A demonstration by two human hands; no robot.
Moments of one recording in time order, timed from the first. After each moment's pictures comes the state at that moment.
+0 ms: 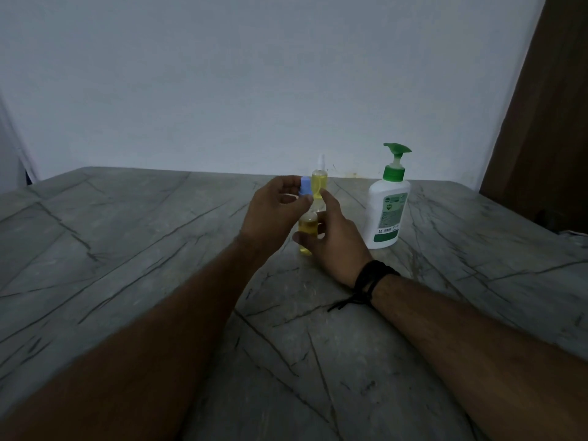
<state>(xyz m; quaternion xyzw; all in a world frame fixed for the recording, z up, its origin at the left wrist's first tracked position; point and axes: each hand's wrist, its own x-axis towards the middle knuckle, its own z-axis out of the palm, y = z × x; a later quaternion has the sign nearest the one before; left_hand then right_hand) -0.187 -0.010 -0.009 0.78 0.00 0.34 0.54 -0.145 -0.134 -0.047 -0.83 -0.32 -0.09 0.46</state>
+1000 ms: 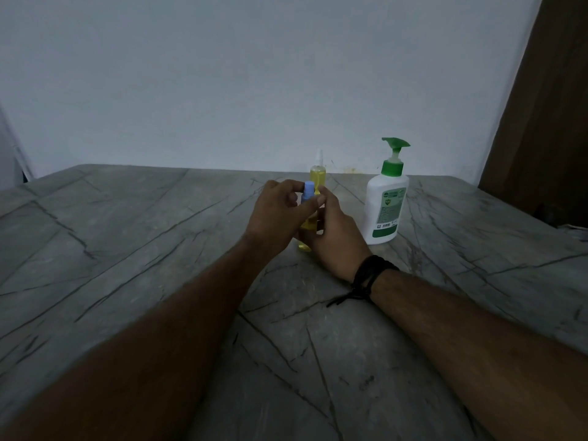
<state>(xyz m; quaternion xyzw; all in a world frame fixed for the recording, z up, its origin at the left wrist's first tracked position) -0.173 -0.012 -0.021 0.85 0.02 0.34 0.41 -0.145 -0.134 -0.045 -0.82 -0.31 -0.09 0.46</state>
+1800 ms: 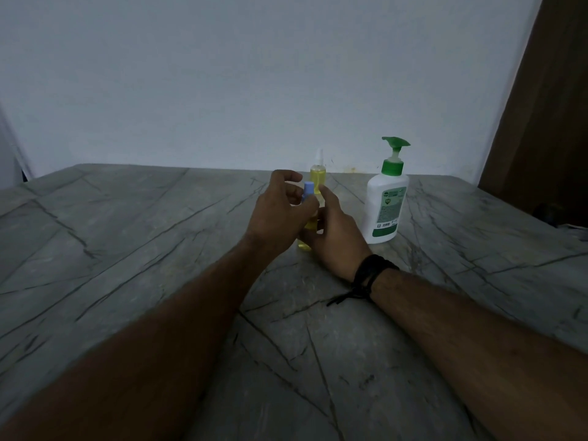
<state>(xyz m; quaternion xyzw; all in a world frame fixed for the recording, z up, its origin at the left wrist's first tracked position) -0.181 -0.018 -0.018 0.82 0.02 0.34 0.46 -0.147 -0.136 -0.044 -0.83 -0.32 -0.09 0.45</state>
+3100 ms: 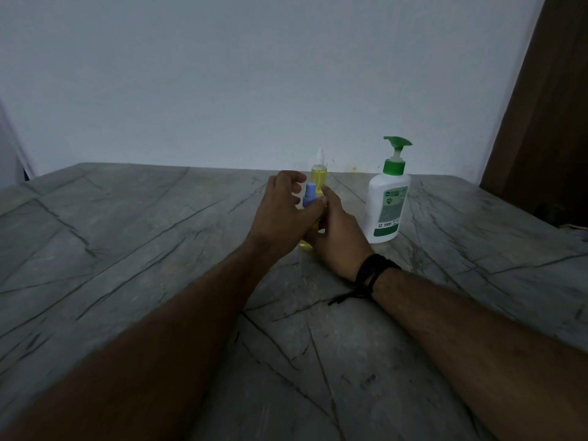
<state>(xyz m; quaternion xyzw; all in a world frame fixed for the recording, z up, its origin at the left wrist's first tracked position) -0.177 -0.018 -0.023 0.84 0.01 0.36 0.41 -0.147 -0.136 -0.044 -0.82 -0.32 -0.09 0.46</state>
